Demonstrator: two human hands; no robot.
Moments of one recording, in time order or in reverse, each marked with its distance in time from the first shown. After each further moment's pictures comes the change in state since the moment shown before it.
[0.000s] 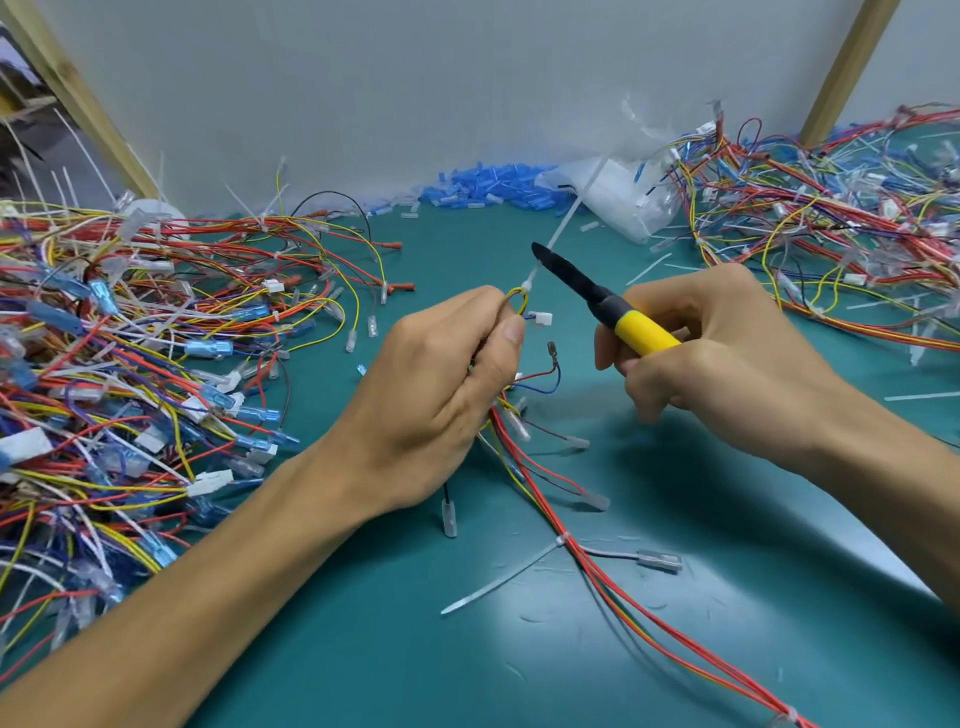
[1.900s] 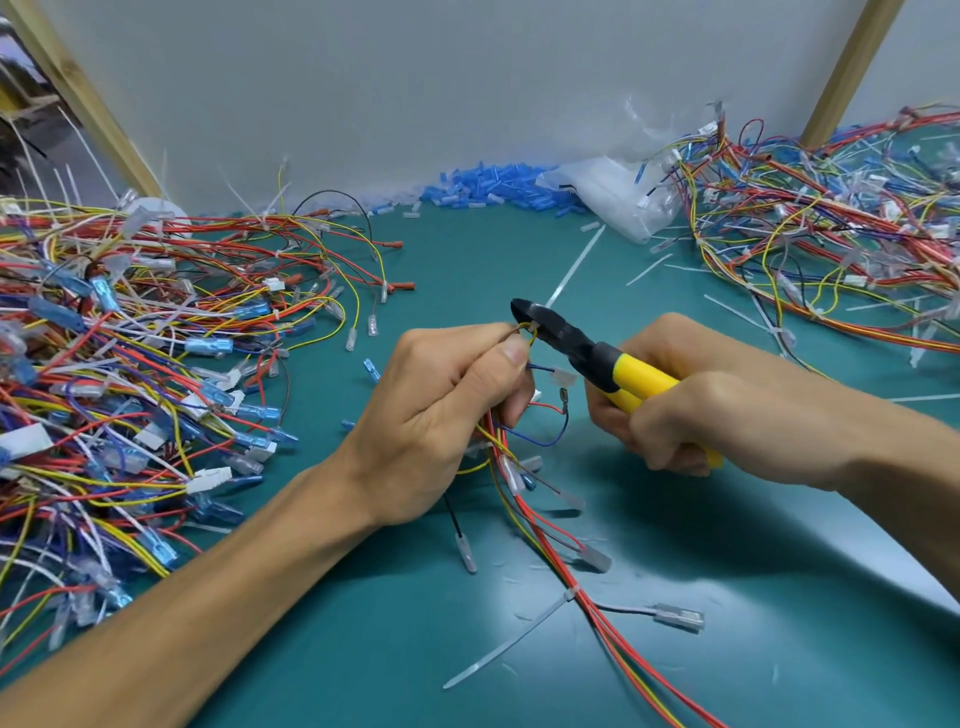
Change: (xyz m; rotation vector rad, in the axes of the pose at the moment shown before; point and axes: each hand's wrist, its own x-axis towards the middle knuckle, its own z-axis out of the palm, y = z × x) left_hand -0.009 0.007 0.004 -0.406 -0.097 -0.099; right_hand -0.005 -0.007 -0.006 -0.039 -0.526 0.027
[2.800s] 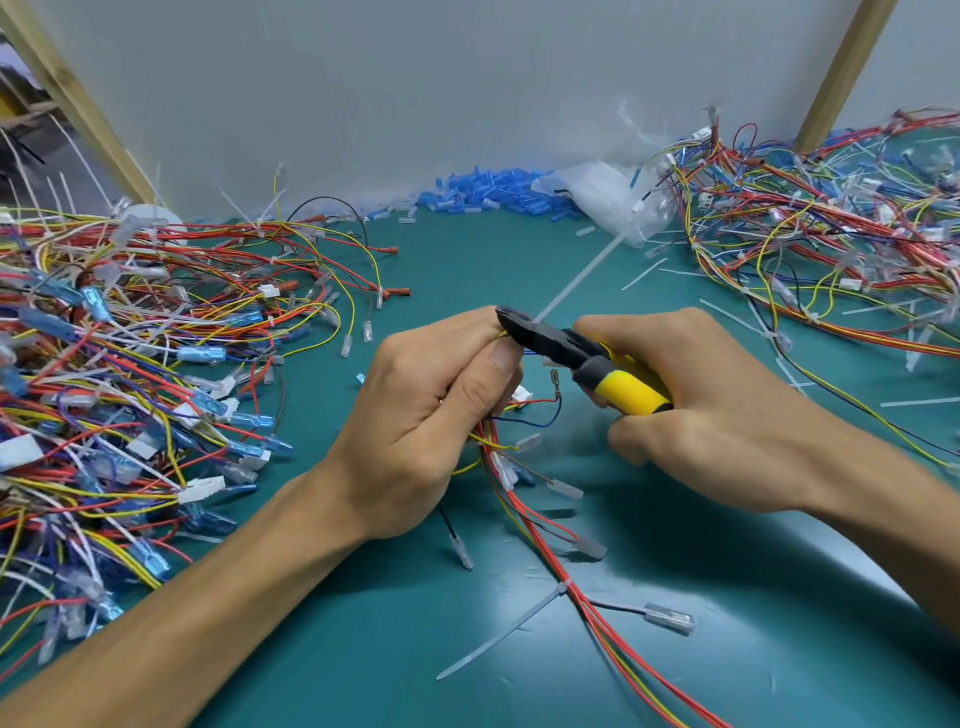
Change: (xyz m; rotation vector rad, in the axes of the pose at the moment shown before) left_hand 0.001 0.002 -0.001 0.108 0.076 0.131; right_hand 0.001 0.003 0.013 -0.248 0.376 -0.186
